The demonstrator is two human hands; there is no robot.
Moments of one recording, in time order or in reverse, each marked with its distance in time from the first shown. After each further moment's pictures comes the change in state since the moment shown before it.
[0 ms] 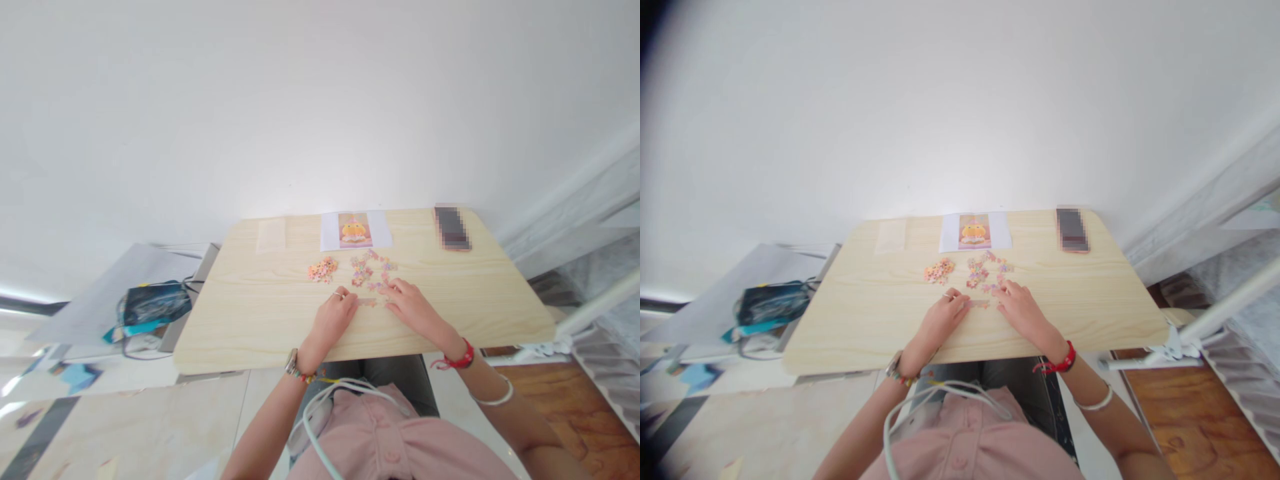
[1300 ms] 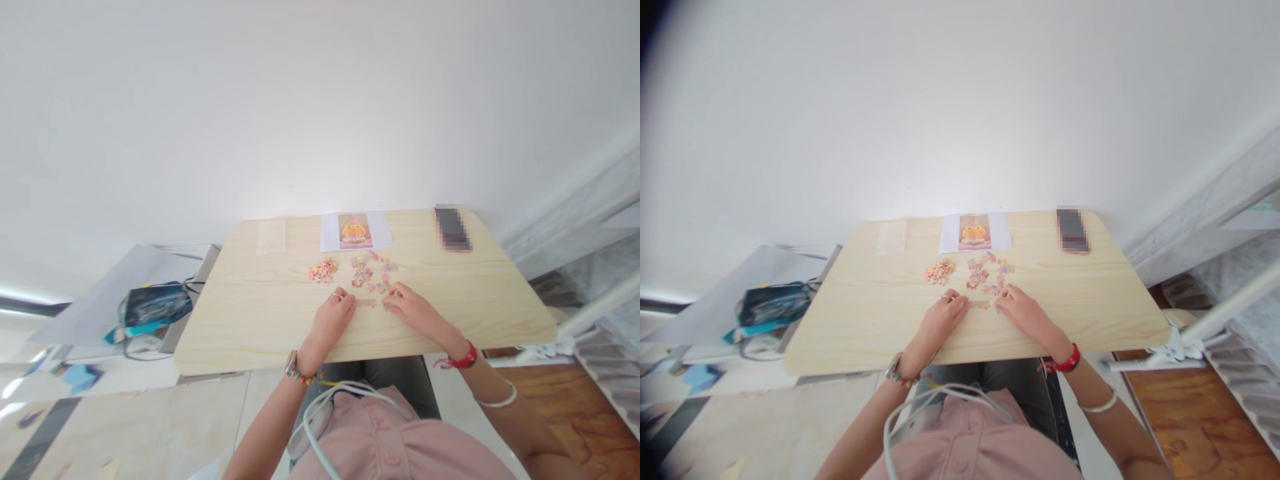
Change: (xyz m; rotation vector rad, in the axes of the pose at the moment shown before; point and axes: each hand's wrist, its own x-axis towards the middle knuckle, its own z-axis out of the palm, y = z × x) left_hand -0.001 -0.001 0.000 0.091 -0.036 -0.036; right_hand -0.005 0.015 0.009 0.192 -0.033 -0.082
